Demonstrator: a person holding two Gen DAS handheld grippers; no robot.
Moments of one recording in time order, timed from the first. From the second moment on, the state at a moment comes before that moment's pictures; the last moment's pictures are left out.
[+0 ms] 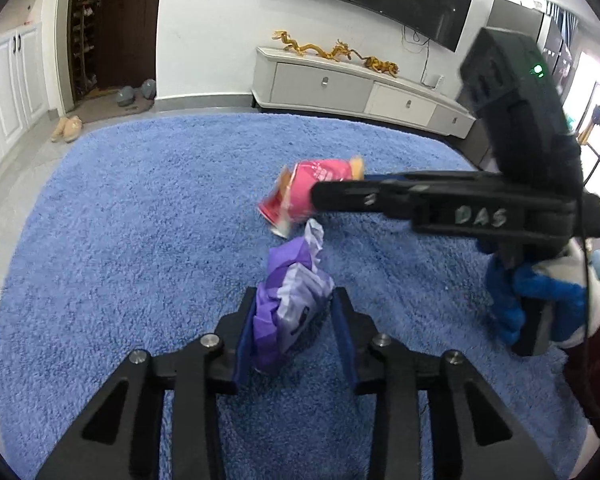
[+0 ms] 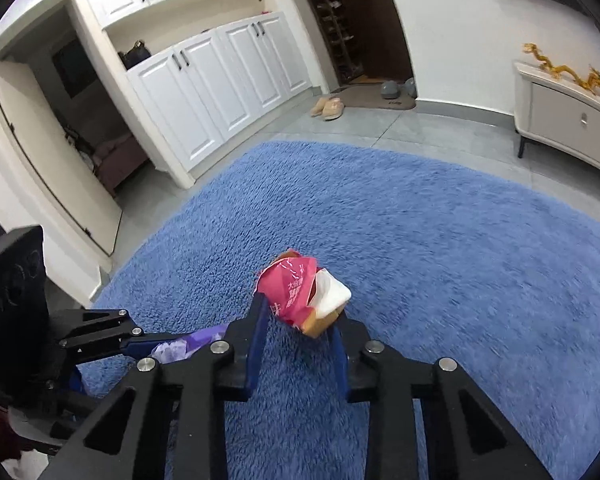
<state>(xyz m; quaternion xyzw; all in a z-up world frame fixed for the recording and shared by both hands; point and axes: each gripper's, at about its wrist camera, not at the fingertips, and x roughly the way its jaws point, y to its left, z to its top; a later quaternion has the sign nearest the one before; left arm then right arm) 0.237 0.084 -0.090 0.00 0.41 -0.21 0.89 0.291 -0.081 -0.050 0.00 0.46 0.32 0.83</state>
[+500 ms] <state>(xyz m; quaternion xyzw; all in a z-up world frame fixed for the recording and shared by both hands) 0.161 0.049 -0.073 0.07 0.40 -0.21 0.89 0.217 -0.138 -0.017 0.03 0.45 0.26 0.85</state>
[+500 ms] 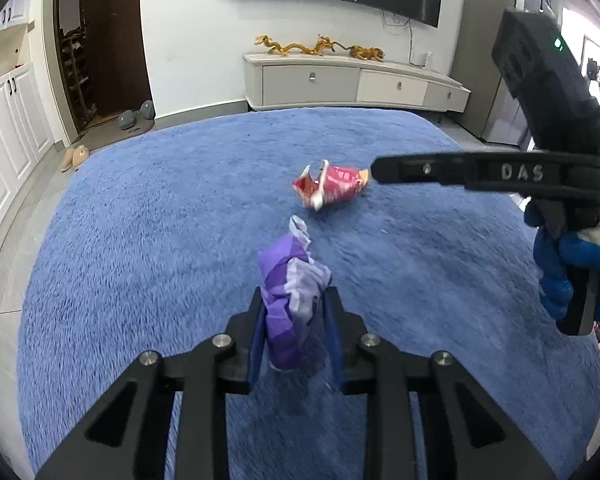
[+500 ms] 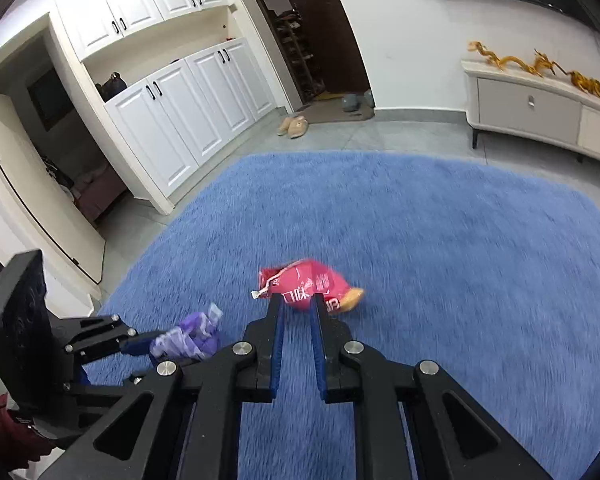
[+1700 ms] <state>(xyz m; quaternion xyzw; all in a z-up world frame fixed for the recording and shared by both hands) 0.125 0.074 -0.042 0.05 0.39 -0.18 0.90 0.196 -0.130 -0.029 0.06 0.45 0.22 0.86</state>
